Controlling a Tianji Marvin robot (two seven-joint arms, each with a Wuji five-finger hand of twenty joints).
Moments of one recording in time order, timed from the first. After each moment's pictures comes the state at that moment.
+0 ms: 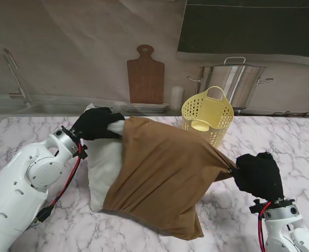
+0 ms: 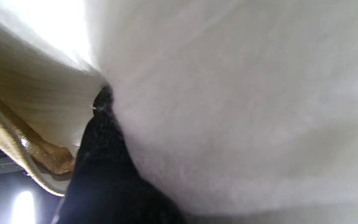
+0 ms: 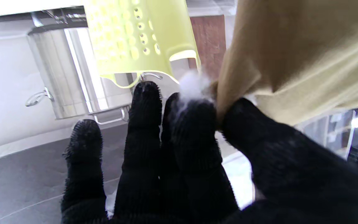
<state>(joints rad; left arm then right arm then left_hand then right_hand) 1.35 -1.06 -1.31 -1.60 0.92 -0.47 0.01 -2.01 -1.13 1.61 -1.81 -1.01 -0.25 -0.55 1.09 -0.38 -0.04 -0.04 0.62 0.03 0.75 0.64 1.07 0.07 0.20 0.72 0.98 0.14 0.56 0.69 0.62 0.03 0.03 0.67 0.55 -0.56 1.04 -0.07 1.22 0.20 1.06 0.89 1.02 0.04 0.60 0.73 0.98 0.05 0.54 0.65 0.34 0.41 1.02 0.55</state>
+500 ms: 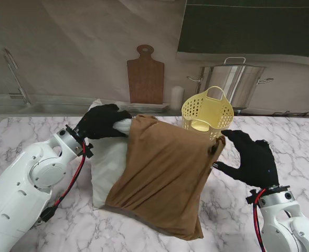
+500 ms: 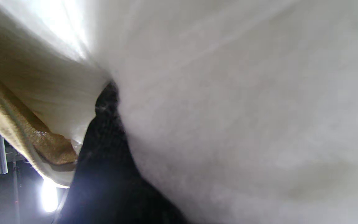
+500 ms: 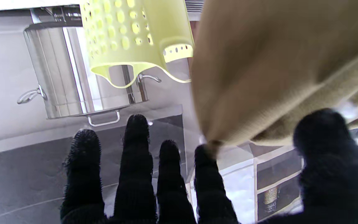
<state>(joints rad) 1.34 -1.06 -1.28 -1.64 0.91 -0.50 0.05 -1.98 -1.12 1.59 -1.94 -1.00 -0.14 -0.36 1.10 -0.38 -0.04 -0.04 0.62 0.03 0.75 0.64 1.07 0.08 0.21 0.72 0.98 0.14 0.56 0.69 0.62 0.03 0.03 0.67 0.32 -0.41 0.55 -0.06 0.31 0.05 0.20 0.56 0.39 0.12 0.41 0.34 0.67 0.14 0.26 0.41 0.21 0.42 0.94 0.56</state>
